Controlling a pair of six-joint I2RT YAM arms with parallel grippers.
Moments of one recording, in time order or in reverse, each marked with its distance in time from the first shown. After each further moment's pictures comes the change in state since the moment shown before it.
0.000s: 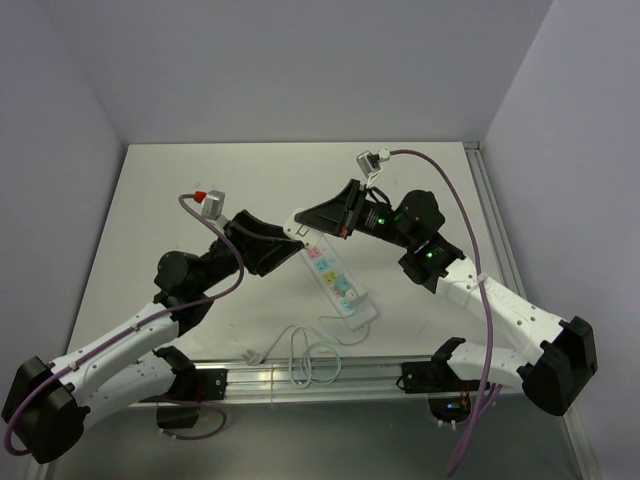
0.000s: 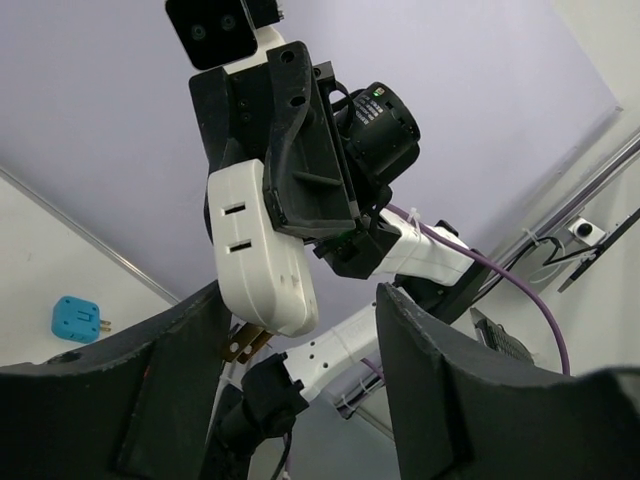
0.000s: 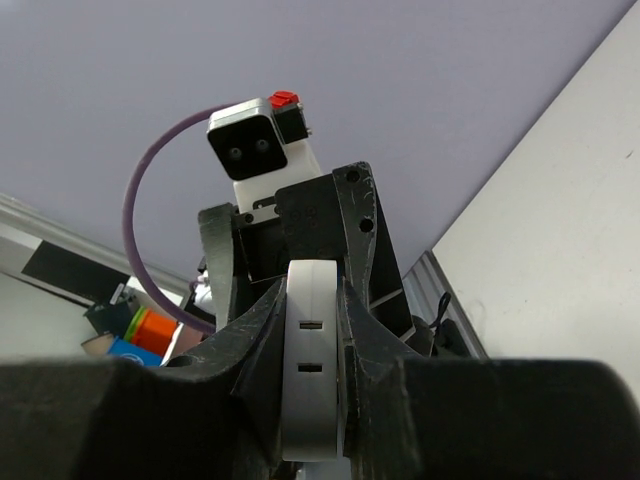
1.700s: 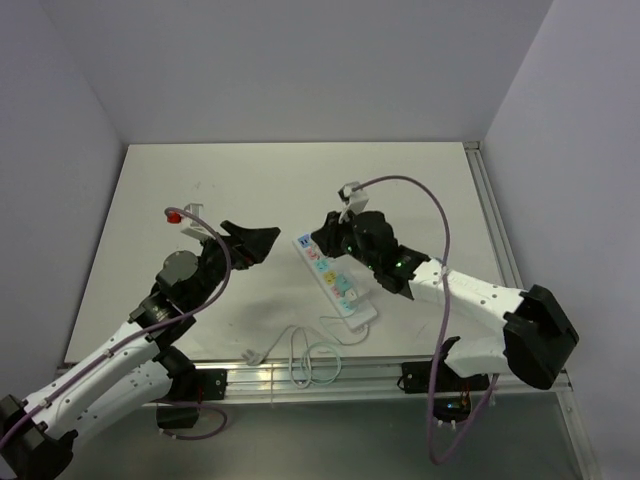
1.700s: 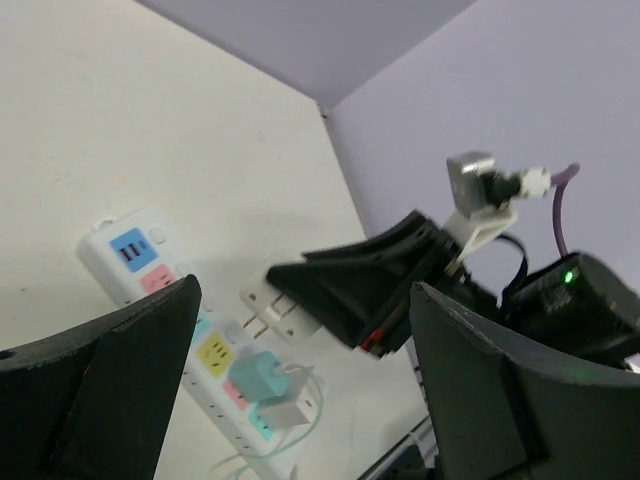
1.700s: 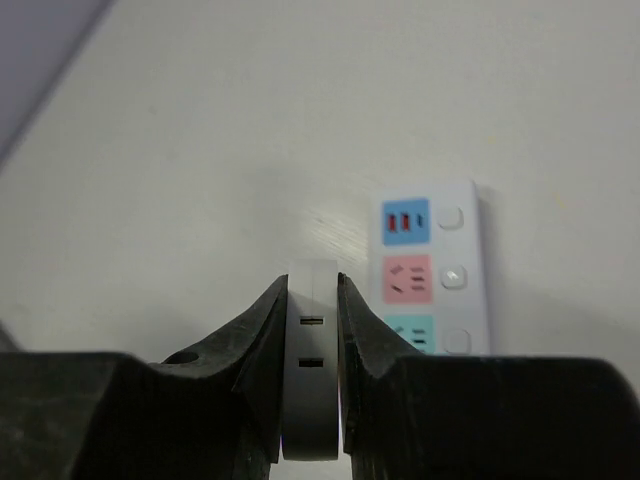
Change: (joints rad) left arm -0.001 -0.221 0.016 -0.719 -0.591 0.177; right arm 0.094 0.143 -0.102 -0.240 0.588 -0.685
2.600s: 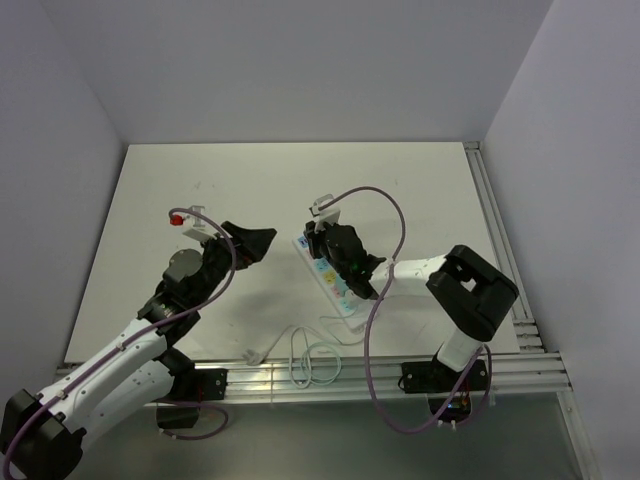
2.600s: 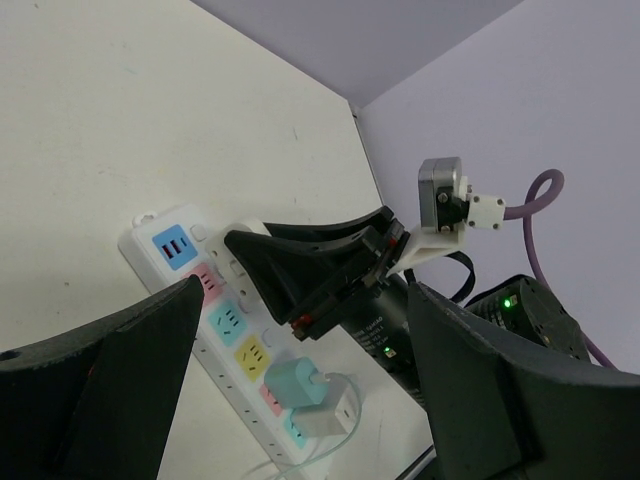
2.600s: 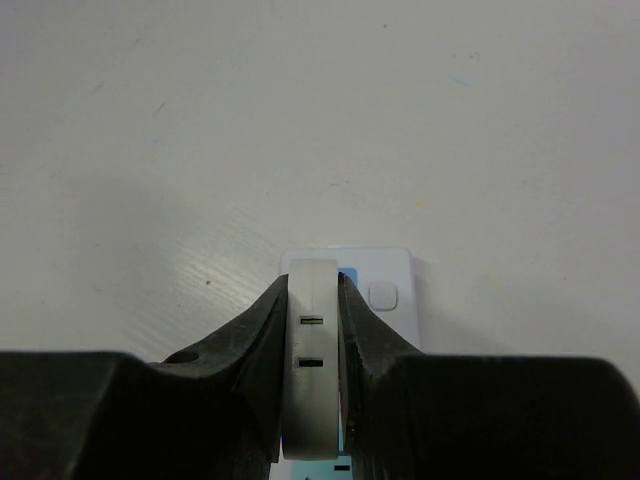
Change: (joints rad) left arm 0.088 0.057 -0.095 0.084 0.037 -0.008; right arm 0.075 0.391 -0.084 0.511 0.256 -0.319
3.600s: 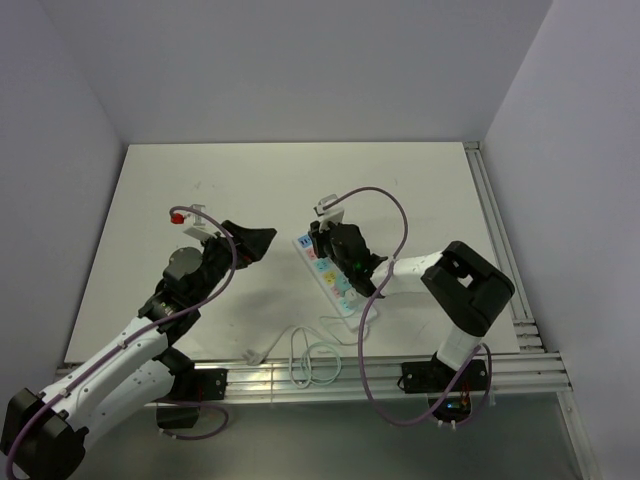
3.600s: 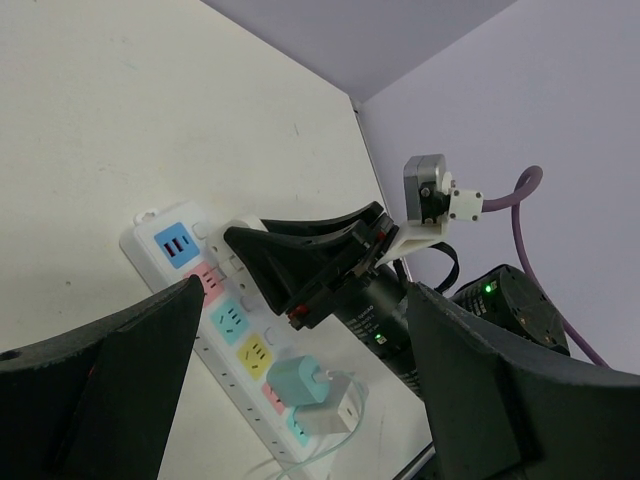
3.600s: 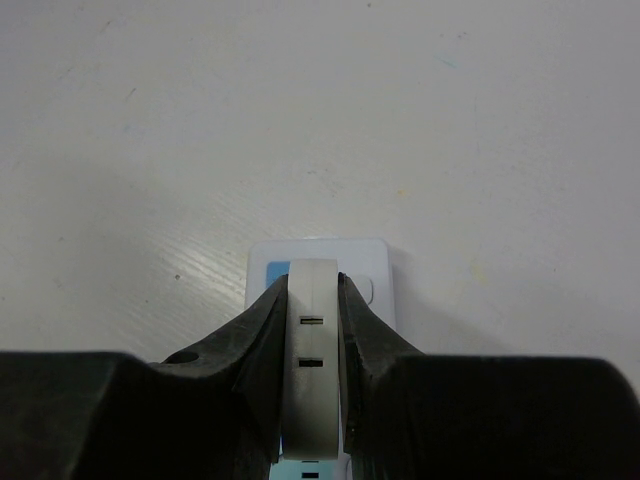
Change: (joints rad) left arm 0.027 0.016 0.000 0.008 0.038 -0.001; right arm -0.053 0.046 -0.008 0.043 -0.047 -0.009
